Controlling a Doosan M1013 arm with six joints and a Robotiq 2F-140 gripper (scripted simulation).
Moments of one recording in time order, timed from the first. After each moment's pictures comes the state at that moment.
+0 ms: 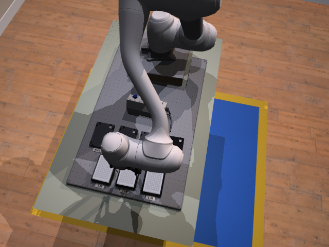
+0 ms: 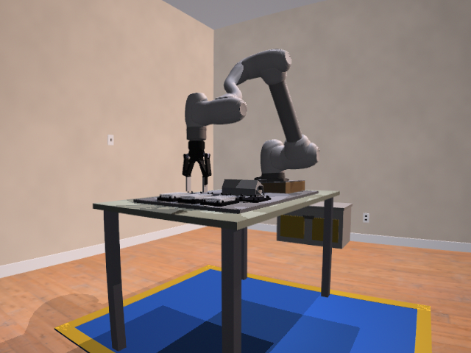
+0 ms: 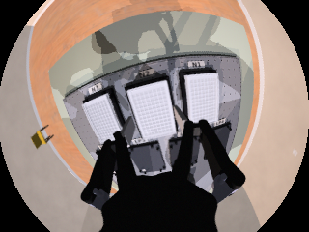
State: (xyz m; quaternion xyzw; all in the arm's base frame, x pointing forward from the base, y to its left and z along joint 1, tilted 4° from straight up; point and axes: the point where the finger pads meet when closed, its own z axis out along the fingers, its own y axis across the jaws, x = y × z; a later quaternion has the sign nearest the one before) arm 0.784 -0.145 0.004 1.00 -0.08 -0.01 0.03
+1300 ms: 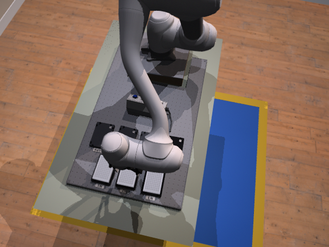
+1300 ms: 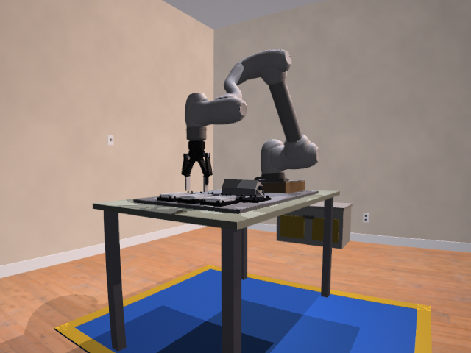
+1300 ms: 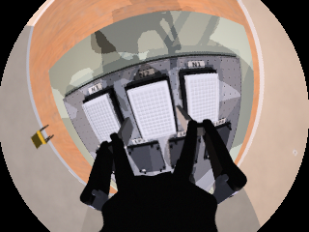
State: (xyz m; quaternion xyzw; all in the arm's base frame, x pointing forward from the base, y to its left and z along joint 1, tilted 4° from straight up) arm 0.784 -0.145 0.004 1.00 -0.08 -0.01 0.03
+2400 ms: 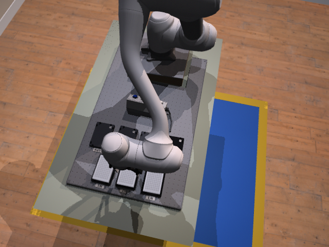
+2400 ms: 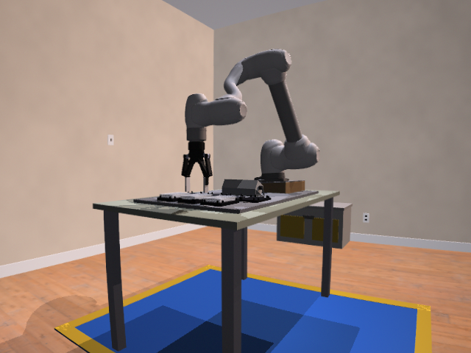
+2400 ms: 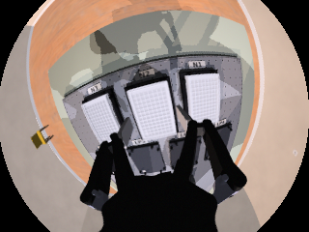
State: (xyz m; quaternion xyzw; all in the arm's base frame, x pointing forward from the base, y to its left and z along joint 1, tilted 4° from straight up) arm 0.784 -0.145 0.001 1.00 -0.08 -0.01 0.03
